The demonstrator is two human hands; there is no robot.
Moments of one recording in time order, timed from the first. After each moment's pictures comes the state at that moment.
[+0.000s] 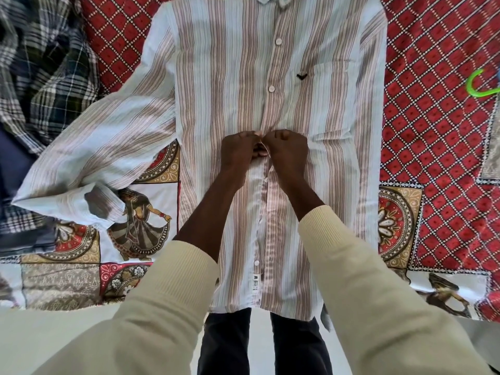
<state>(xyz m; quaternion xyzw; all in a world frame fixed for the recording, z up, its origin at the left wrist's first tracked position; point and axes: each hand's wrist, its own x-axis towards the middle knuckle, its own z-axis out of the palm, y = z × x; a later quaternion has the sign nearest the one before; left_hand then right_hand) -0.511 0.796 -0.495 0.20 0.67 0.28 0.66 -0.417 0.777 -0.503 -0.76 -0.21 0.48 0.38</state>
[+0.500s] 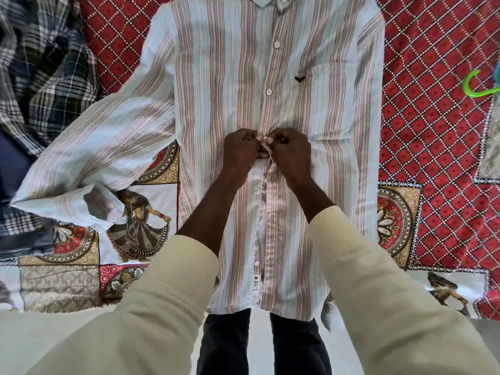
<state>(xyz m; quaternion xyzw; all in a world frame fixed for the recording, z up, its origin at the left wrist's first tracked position) -0.509 0.798 -0.507 0.28 0.67 0.27 0.63 -0.401 0.772 -0.505 -0.77 -0.33 0.45 0.31</state>
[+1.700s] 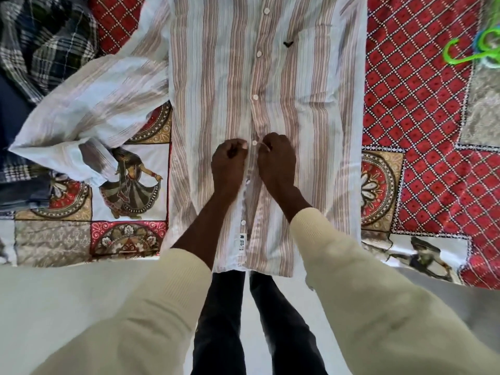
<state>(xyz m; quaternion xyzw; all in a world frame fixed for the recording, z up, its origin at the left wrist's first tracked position) -0.520 0.674 -0.508 0.33 0.71 0.33 0.52 -0.417 0.671 -0.503 -0.79 -0.47 0.33 0.23</state>
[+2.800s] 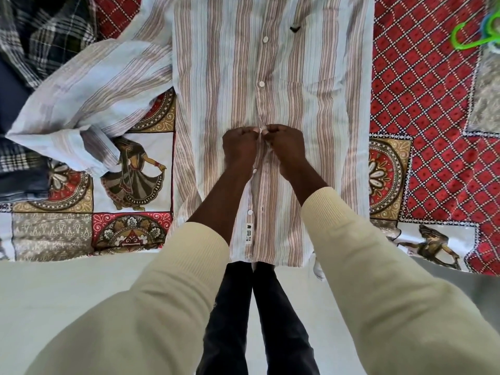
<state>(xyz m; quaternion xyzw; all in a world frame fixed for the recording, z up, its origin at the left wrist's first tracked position) -0.504 0.694 -0.503 0.25 0.74 0.30 0.54 -0.413 0.683 -0.496 -0.73 -0.15 0.56 0.37</state>
